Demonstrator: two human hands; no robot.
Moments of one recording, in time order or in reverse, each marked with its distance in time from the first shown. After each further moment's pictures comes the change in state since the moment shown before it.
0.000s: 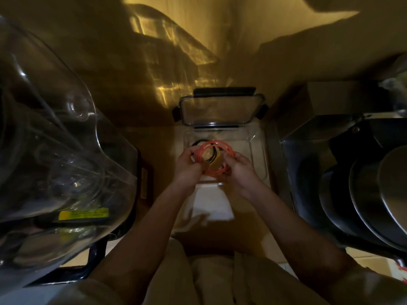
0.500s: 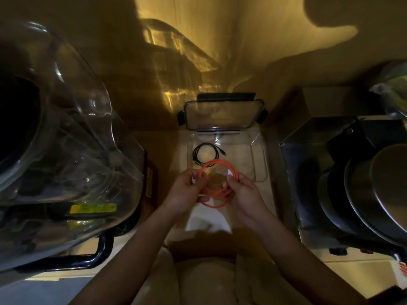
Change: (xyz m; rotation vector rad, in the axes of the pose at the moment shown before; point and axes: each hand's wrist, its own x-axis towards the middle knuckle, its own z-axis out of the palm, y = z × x) left_hand -0.062 -0.007 -0.031 0.154 -0.174 -0.046; right_hand -0.067 0.021 -0.006 0.101 -0.064 -0.029
